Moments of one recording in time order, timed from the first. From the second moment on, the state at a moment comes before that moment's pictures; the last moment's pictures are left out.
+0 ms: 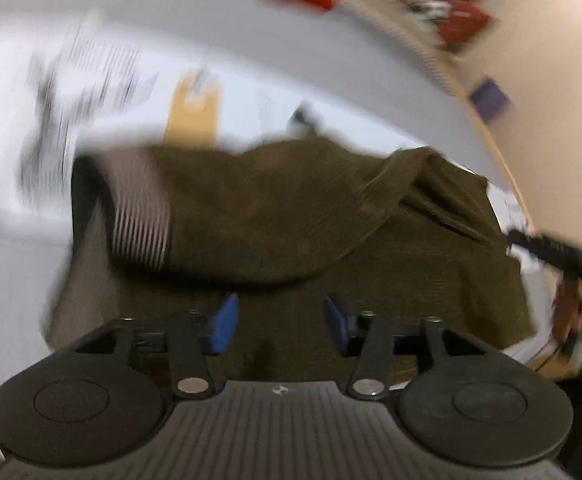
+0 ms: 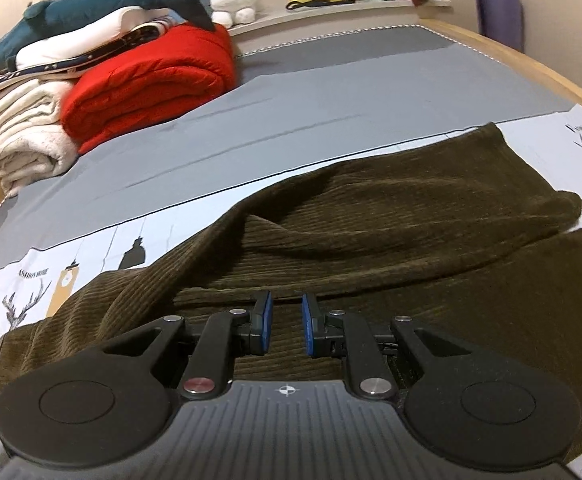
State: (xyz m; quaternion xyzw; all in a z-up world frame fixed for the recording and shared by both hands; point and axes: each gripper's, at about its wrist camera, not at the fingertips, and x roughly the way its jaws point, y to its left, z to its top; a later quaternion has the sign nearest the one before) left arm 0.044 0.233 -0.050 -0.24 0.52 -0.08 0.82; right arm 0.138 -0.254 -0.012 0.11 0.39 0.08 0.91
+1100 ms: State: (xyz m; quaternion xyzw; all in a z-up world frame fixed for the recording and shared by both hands) left arm 0.126 0.251 -0.078 -0.18 0.53 0.10 0.82; right arm 0.310 -0.323 -0.069 0.33 0.37 0.02 0.87
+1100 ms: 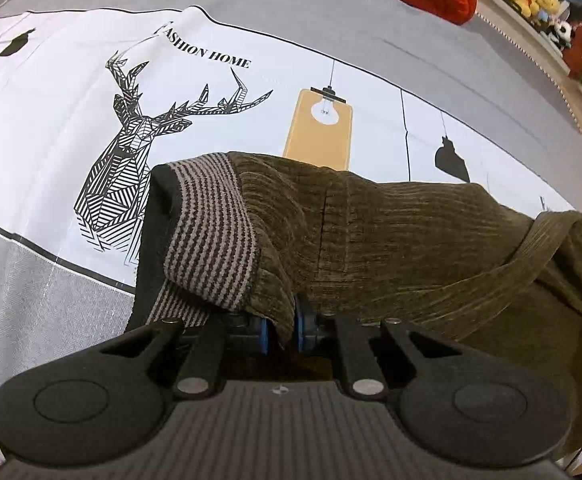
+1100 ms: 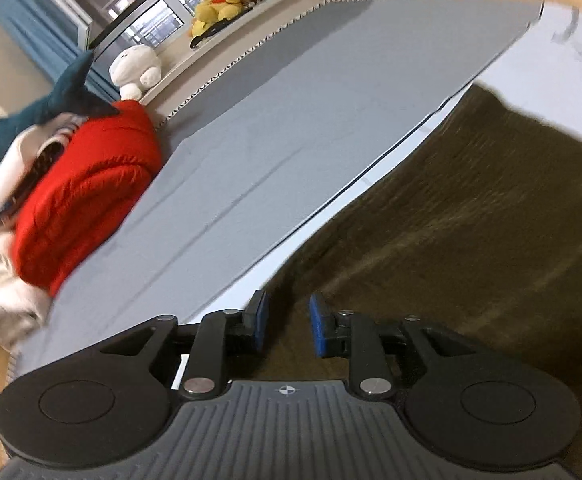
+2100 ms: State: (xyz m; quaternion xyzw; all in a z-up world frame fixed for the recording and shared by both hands) left arm 0.098 0.266 -0.051 -0.24 0.48 0.08 0.84; right arm 0.255 -0.311 0.006 0.26 0.36 -0.02 0.90
